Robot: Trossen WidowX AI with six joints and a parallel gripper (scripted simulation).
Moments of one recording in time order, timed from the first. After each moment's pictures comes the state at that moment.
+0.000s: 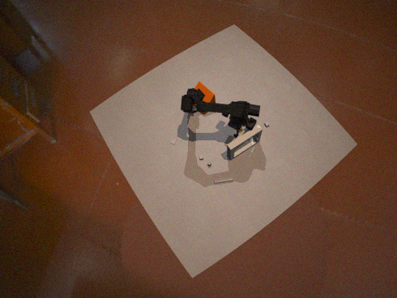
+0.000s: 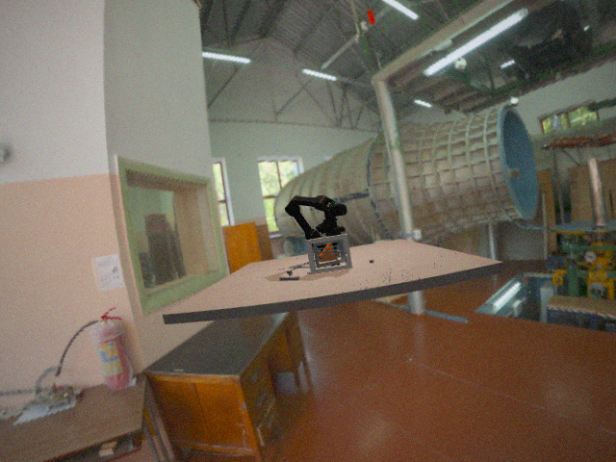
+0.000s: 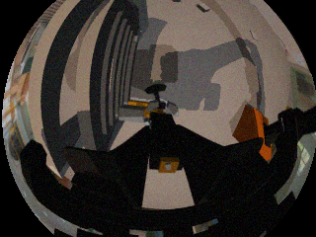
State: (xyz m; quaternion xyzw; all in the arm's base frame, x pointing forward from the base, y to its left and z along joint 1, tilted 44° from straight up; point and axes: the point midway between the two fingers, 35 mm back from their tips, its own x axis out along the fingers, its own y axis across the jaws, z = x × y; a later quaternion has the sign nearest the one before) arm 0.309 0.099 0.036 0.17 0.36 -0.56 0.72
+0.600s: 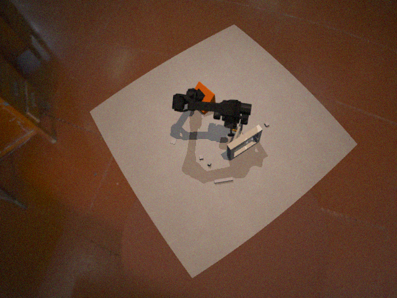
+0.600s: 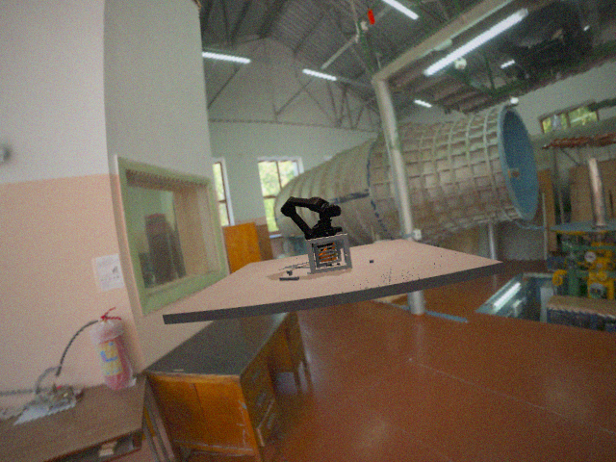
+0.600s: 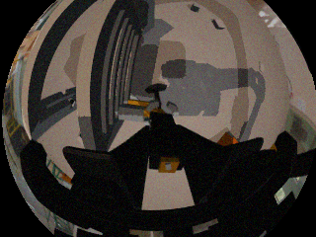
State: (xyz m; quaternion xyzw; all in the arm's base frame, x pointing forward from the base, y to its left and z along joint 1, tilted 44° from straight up) arm 0.276 0.076 0.053 0.05 0.46 -0.50 0.74
